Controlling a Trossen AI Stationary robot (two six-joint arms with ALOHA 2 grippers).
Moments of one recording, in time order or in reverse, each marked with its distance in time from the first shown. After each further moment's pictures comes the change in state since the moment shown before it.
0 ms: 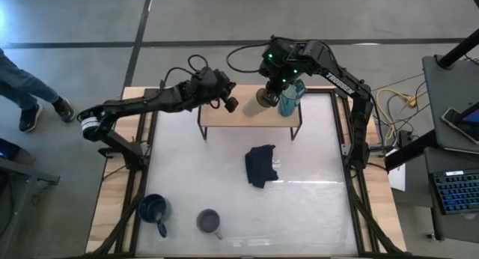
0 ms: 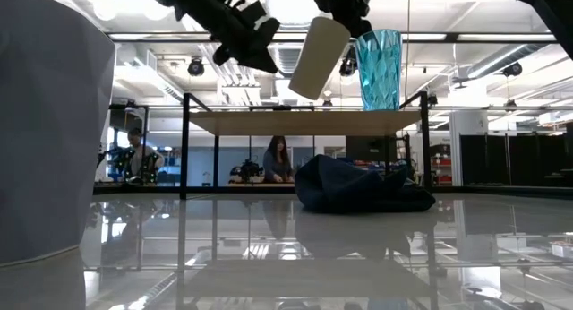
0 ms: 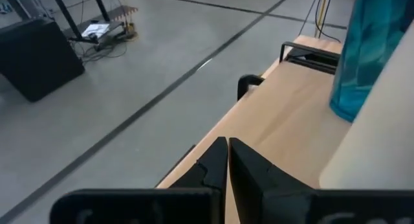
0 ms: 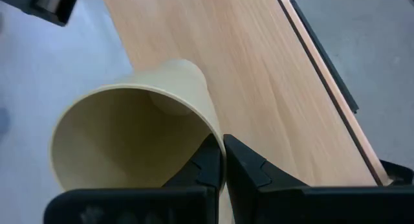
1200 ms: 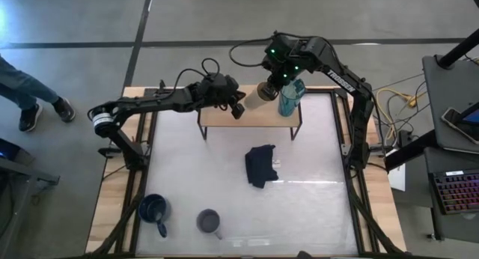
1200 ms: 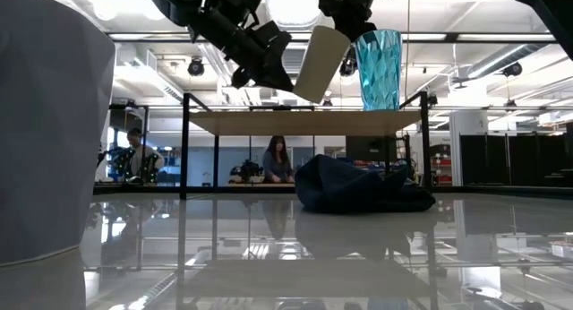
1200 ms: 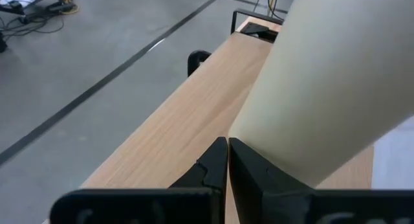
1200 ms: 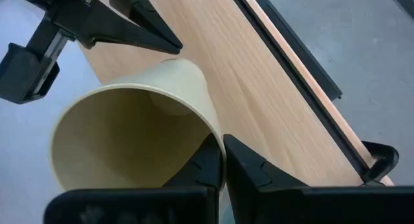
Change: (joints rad) left arm 0.010 0.117 0.010 0.042 0.218 -0.058; right arm -0.039 -0.001 0.000 0.012 0.055 0.085
